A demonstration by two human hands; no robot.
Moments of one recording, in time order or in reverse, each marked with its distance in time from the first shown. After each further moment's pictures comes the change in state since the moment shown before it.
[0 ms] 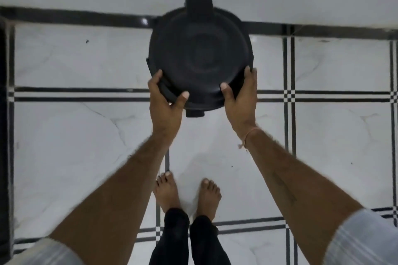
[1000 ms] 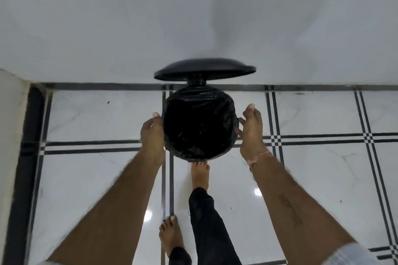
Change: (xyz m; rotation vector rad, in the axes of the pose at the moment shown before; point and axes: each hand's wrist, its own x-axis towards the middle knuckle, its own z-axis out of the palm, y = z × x) left_hand 0.069 0.143 -0.052 -0.327 0.106 -0.699; right_hand 0.048 -0.123 -0.075 0.687 0.064 0.519
